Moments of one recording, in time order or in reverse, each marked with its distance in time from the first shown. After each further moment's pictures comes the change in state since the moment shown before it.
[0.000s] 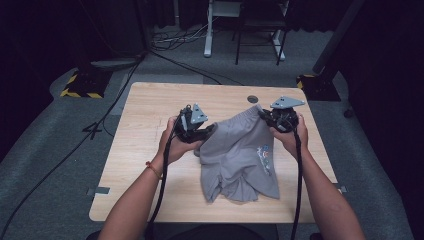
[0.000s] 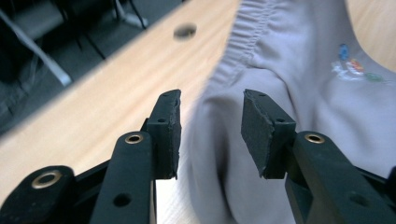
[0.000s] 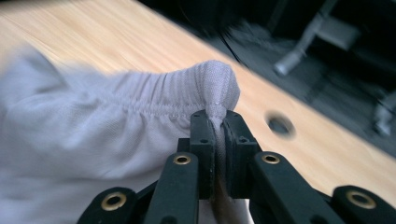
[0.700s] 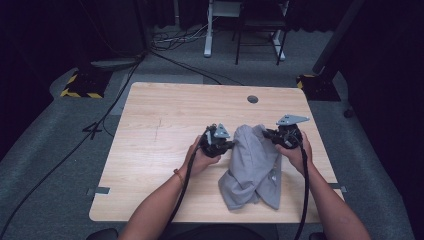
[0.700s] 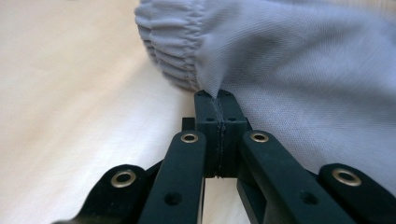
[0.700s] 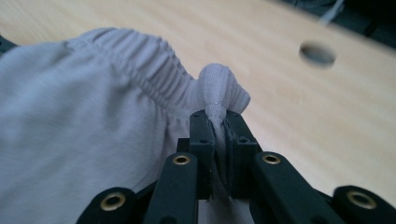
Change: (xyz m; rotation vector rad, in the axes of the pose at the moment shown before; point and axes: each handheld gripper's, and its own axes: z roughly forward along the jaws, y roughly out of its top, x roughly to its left) left arm -0.041 -0.011 0.050 -0.018 -0.193 -0.014; right arm 0.001 -0.048 -0.007 0.018 0.134 0.062
